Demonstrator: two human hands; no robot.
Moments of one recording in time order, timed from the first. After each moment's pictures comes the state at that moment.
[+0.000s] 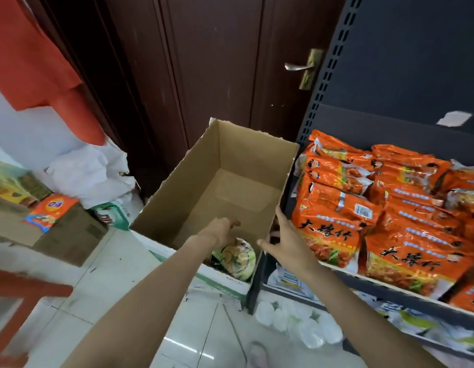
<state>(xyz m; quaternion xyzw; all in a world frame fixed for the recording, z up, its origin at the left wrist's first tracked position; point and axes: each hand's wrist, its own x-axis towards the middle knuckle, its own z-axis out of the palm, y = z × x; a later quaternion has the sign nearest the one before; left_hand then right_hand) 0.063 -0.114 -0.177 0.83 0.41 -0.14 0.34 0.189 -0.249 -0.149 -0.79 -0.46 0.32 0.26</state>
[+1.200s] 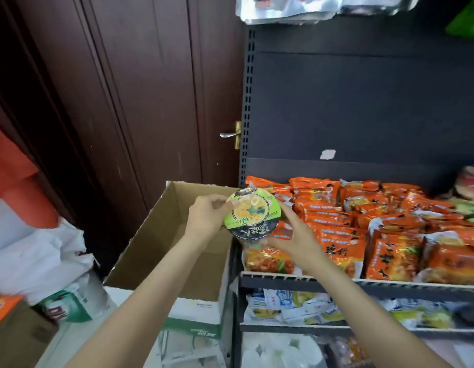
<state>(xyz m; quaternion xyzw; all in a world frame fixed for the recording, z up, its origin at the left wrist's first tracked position) 0.084 -0.189 0.005 0.74 0.36 0.28 0.50 0.201 -0.350 -0.015 -0.72 -0.43 0.20 0.51</state>
